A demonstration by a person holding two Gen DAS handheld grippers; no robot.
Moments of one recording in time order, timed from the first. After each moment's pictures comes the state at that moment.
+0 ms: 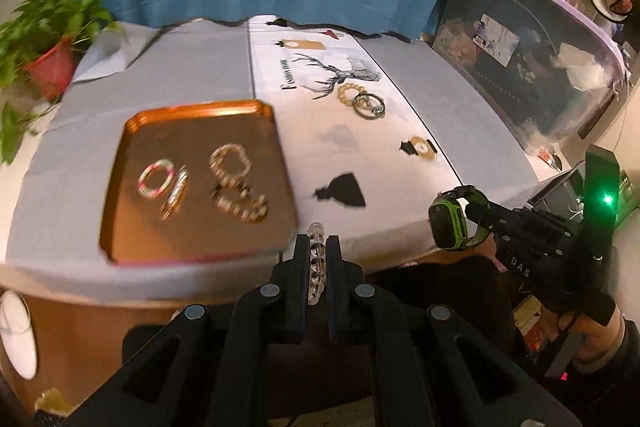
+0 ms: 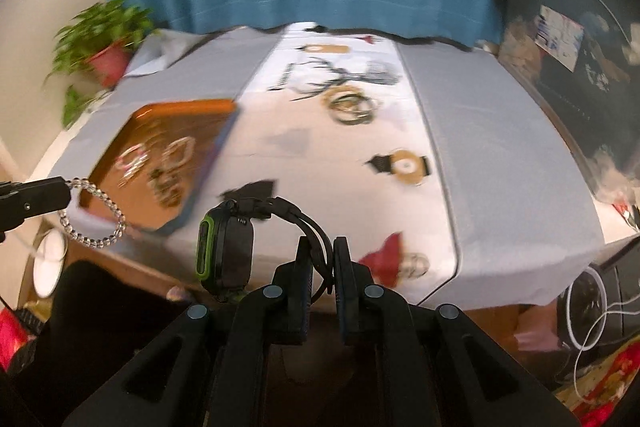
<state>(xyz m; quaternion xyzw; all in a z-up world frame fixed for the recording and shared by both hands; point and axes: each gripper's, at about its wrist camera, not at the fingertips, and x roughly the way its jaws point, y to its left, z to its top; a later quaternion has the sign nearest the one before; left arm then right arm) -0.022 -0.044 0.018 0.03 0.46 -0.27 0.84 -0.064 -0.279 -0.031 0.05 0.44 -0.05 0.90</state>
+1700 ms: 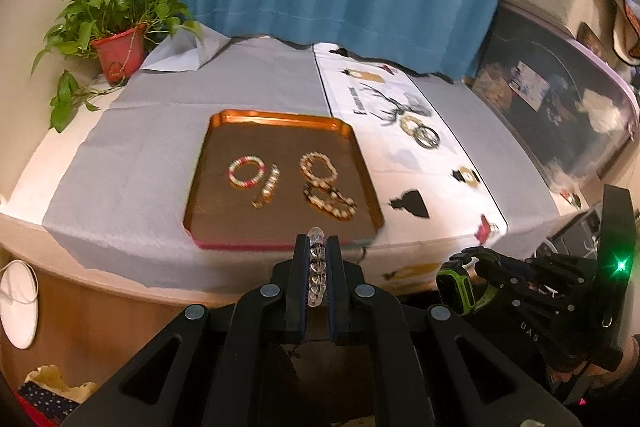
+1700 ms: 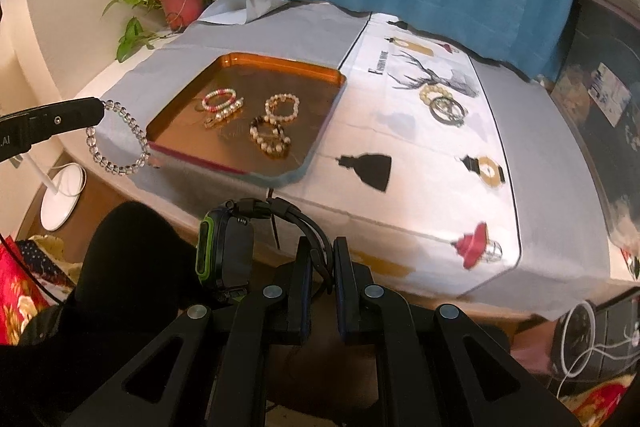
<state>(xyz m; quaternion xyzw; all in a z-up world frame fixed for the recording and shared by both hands) -0.020 0.053 0.020 -0.01 0.42 -0.21 0.88 -0.075 -0.165 -0.027 -0.04 0.47 0.02 0.88</state>
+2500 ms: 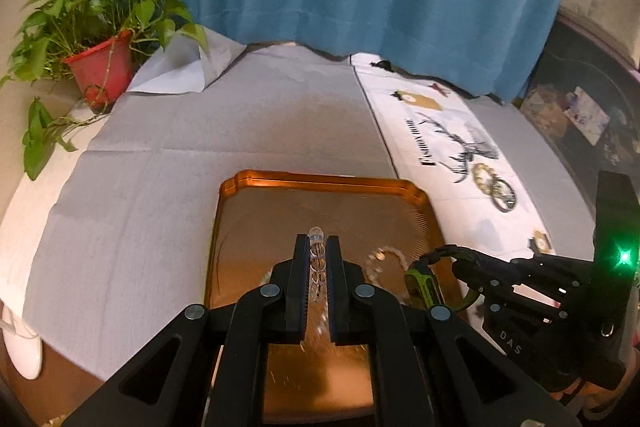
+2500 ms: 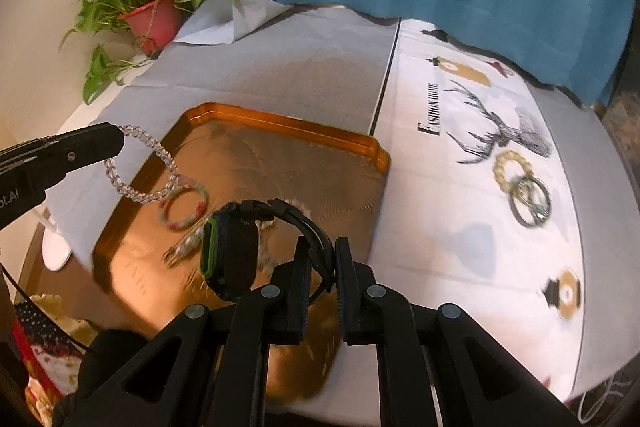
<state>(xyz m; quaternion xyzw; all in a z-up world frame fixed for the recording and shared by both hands) 0.164 0.037 -0.028 0.00 0.43 -0.19 0.88 0.137 -0.143 -0.074 -0.01 0.47 0.04 0.88</state>
